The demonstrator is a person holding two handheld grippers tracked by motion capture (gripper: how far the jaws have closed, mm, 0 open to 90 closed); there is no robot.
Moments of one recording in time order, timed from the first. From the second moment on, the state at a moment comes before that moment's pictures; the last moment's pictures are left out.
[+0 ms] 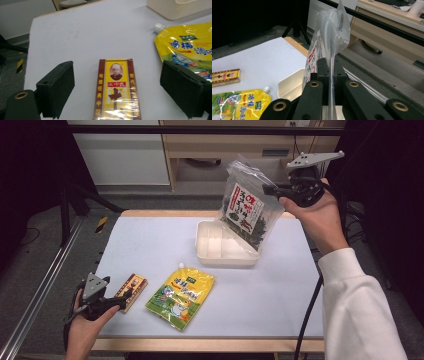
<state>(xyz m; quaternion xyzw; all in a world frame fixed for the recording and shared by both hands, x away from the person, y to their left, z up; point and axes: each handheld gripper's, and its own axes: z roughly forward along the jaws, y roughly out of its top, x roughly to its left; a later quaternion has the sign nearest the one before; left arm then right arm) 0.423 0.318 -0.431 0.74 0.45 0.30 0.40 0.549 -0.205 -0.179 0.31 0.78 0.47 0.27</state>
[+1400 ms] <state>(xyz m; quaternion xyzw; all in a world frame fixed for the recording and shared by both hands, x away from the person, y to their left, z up) 0.423 0.324 -0.434 0.73 0.47 0.31 0.39 0.605 -0.228 -0.237 0.37 0.76 0.49 0.23</state>
